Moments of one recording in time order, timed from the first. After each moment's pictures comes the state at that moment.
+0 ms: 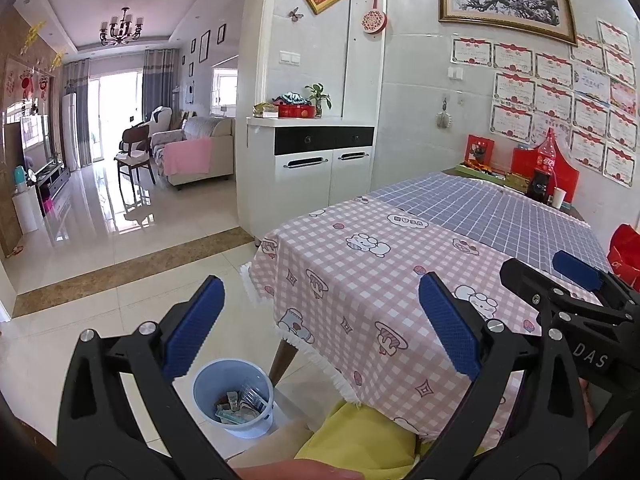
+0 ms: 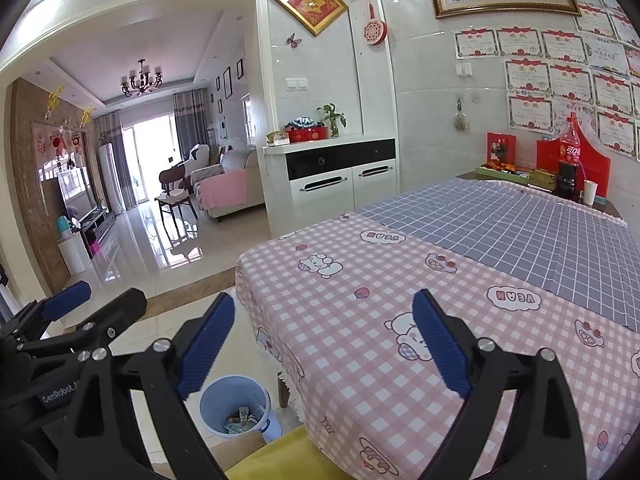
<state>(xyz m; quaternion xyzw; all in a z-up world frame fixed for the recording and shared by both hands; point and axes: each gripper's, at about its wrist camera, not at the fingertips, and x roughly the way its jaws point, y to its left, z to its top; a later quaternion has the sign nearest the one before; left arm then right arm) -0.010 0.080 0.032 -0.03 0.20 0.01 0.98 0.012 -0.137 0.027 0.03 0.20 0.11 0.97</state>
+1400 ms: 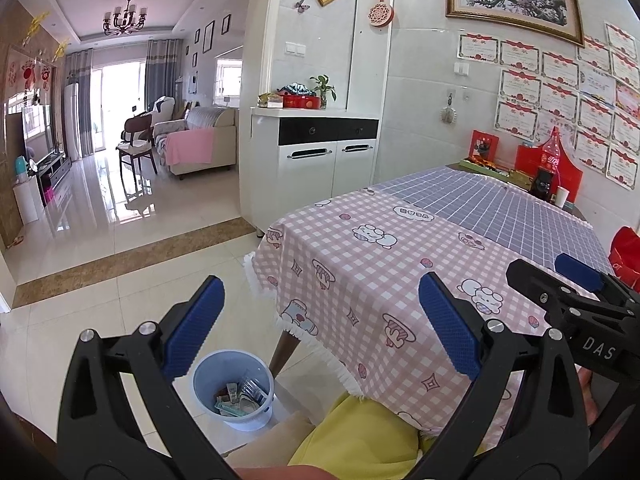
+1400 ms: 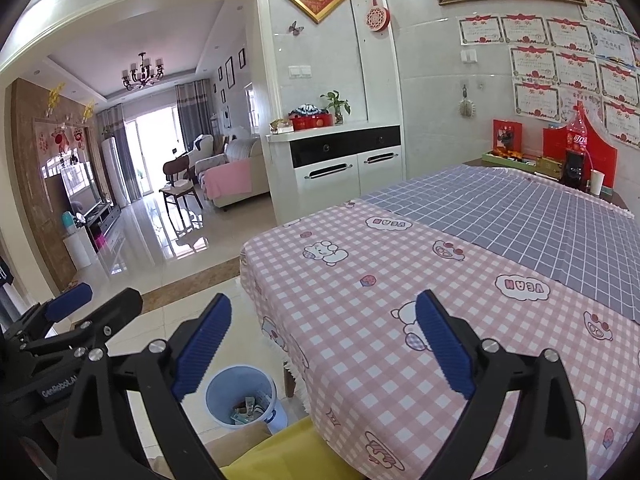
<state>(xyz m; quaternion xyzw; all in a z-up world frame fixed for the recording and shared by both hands) -0.007 0.093 0.024 -0.04 0.21 0.01 0.98 0.020 -0.135 0.020 0.04 0.23 0.12 0.97</state>
